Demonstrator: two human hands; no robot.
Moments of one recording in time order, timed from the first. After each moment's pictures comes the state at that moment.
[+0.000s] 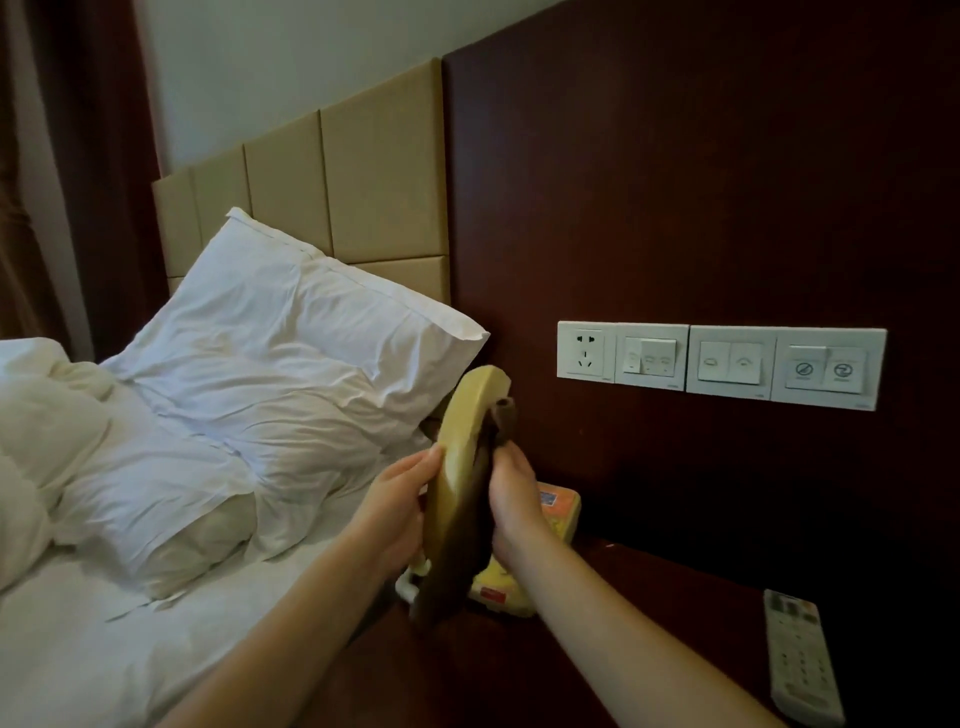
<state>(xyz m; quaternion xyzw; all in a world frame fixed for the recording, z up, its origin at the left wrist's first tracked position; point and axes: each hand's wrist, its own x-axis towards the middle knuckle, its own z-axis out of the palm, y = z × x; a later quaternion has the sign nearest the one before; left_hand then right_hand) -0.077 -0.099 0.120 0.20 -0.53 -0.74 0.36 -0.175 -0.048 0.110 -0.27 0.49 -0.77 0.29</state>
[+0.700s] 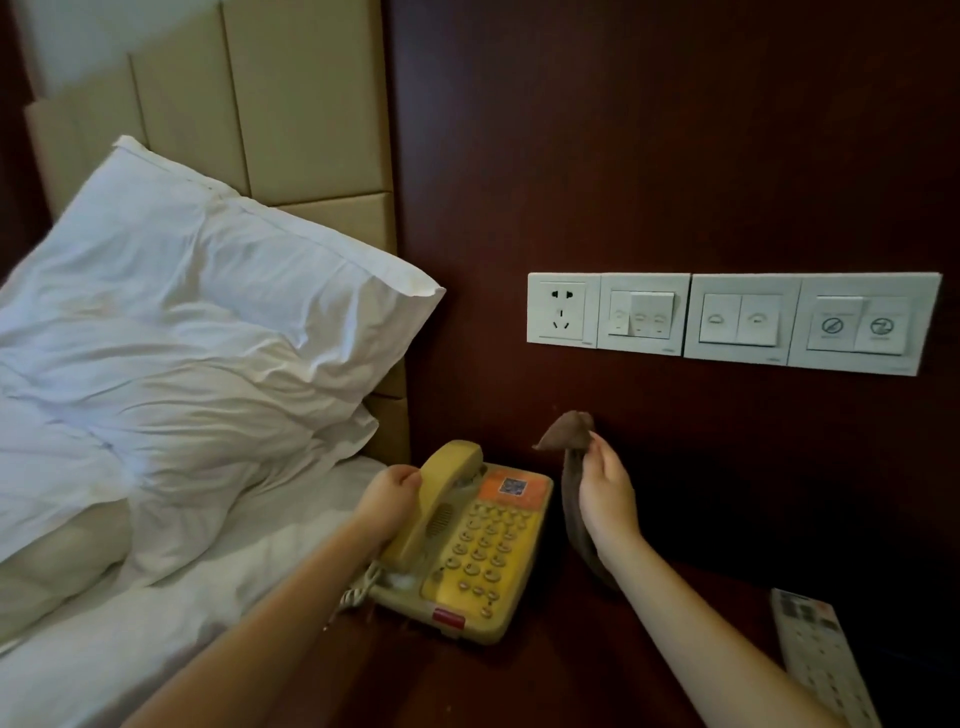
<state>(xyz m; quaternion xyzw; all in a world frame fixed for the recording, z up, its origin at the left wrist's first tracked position) -0.188 -0.205 0.038 0.37 -0.79 -0.40 0.27 -0.342 -0.049 0.032 -0.23 0.69 -0.69 0.05</state>
